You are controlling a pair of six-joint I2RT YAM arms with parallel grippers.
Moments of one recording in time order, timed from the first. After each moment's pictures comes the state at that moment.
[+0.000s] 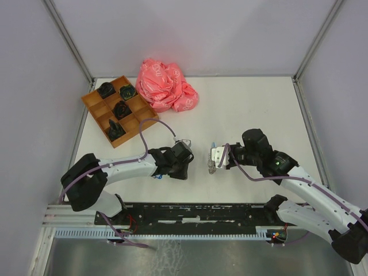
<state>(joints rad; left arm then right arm) -0.96 1.47 0.80 -0.40 -0.06 -0.70 0.69 0.89 0.73 -0.43 -0.40 -0.92</state>
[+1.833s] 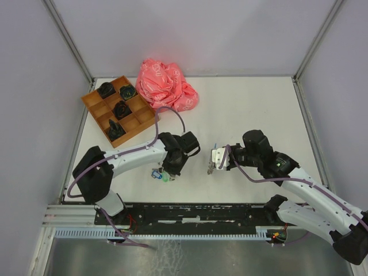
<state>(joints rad) -0.96 1.58 1.11 -0.97 -0.13 -0.42 0.70 0.88 0.73 -0.42 -0.41 -0.92</state>
